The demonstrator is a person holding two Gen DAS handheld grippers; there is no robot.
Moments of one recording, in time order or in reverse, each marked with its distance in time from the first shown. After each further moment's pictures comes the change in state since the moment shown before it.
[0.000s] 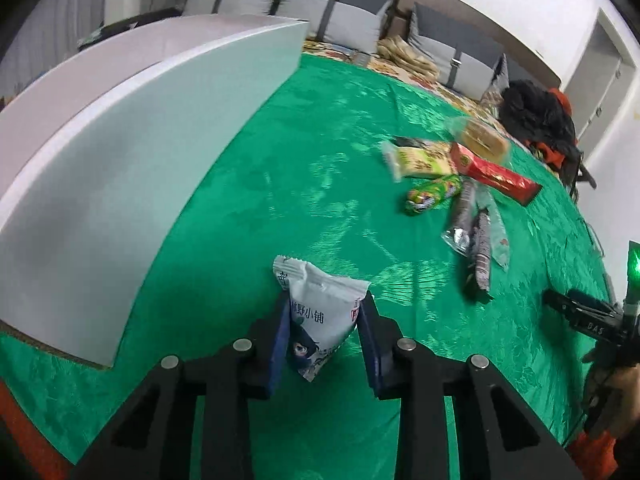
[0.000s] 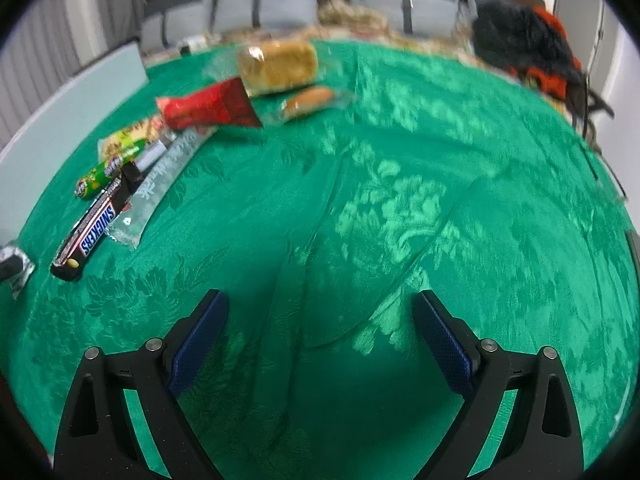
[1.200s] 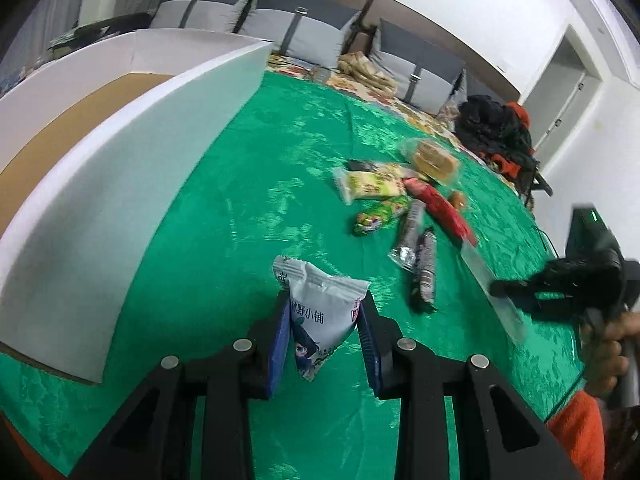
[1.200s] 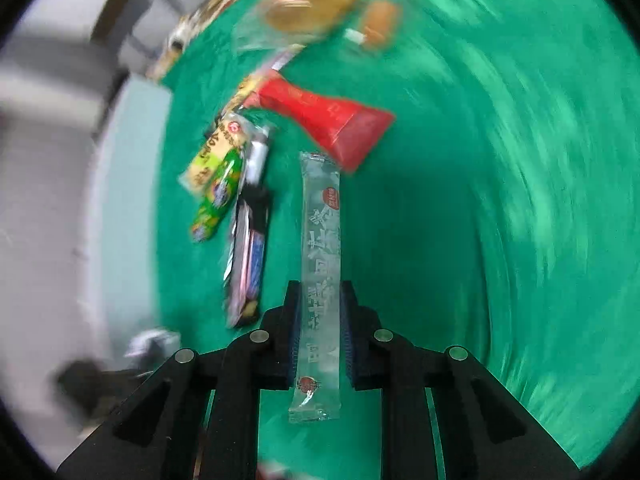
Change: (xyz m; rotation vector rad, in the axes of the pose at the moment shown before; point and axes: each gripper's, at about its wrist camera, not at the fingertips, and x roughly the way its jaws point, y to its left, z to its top) left arm -0.021 -0.008 0.008 0.044 -0.039 -0.183; right arm 0.004 0.022 0.036 0.526 0.350 0.492
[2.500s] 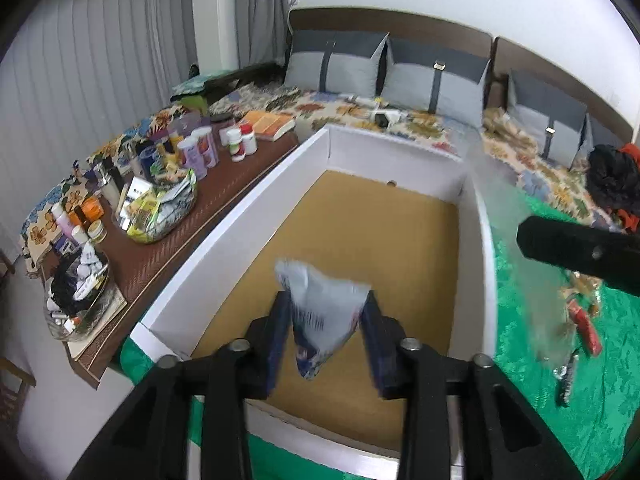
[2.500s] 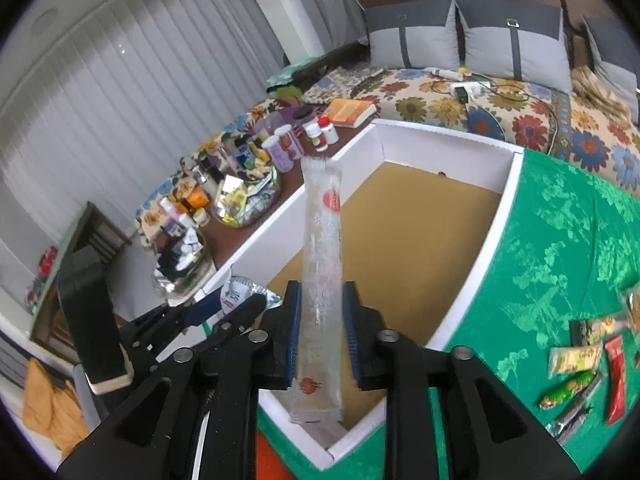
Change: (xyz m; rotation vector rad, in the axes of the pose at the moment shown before) left arm -0.136 0.151 0.136 -0.068 -0.103 0.529; right arm 0.056 0.409 -0.099 -0.880 -0.135 0.112
